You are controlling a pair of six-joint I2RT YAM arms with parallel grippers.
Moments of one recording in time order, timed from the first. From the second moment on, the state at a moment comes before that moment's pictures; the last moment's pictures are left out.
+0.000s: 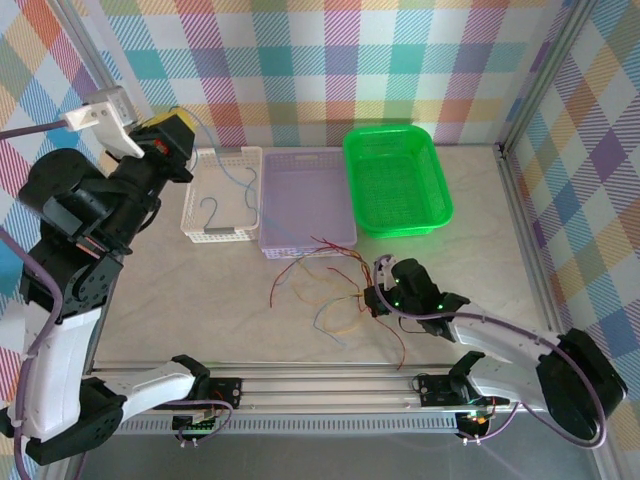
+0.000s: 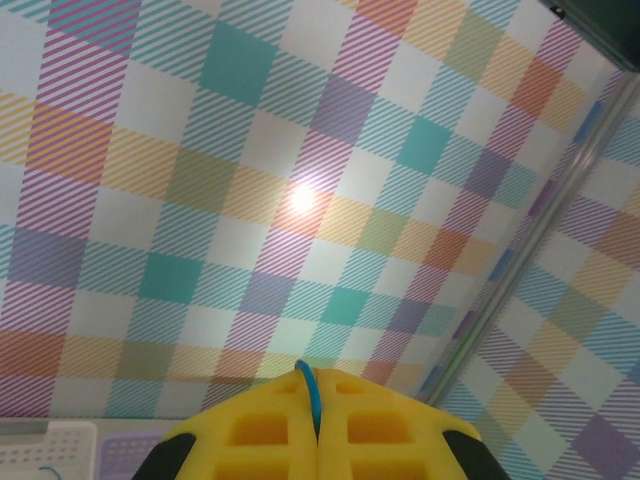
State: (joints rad) left arm -0.51 1.09 1.88 -0.65 -0.21 -0.36; right arm 0.71 1.06 0.40 -0.05 -0.16 0.45
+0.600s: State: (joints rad) left arm -0.38 1.25 1.83 -0.54 -0.27 -0.29; right arm 0.71 0.80 0.42 -0.23 -0.17 0.44
